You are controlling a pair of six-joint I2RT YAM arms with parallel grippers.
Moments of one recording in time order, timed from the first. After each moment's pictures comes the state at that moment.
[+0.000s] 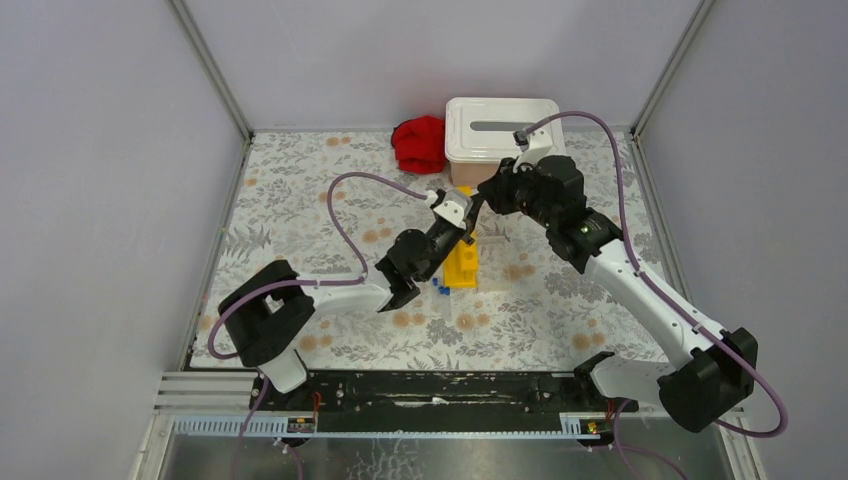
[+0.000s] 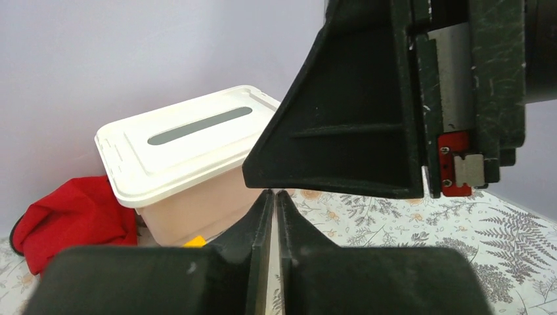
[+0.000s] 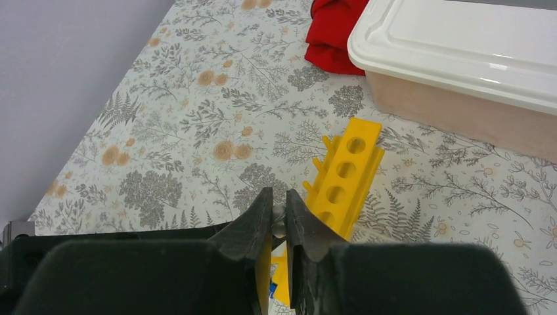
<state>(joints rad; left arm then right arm) -0.94 1.65 0.86 1.07 -0.29 0.09 0.52 1.21 1.08 -0.16 -0.08 0.32</state>
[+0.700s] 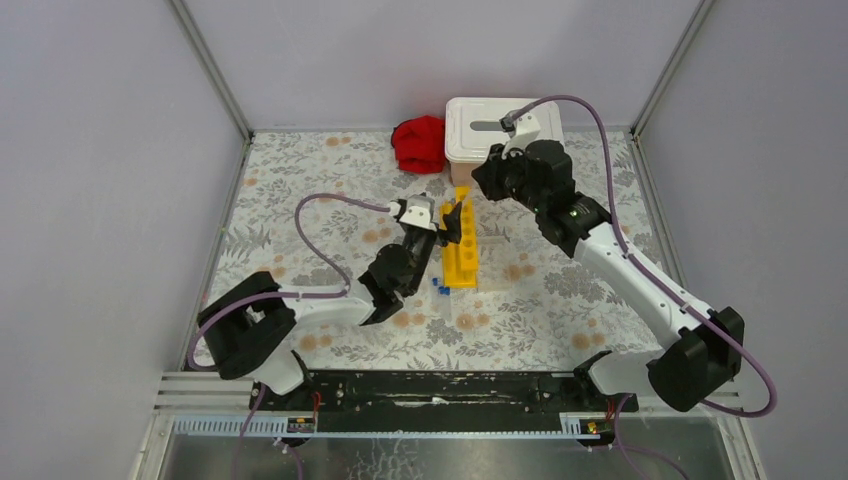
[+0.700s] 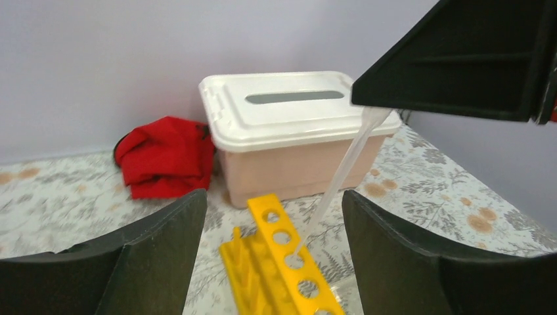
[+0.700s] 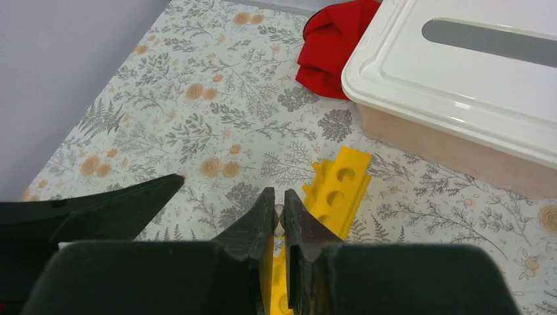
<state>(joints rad) -0.95 1.56 0.72 1.11 -0.60 0.04 0.53 1.31 1.19 -0.17 -0.06 0.25</state>
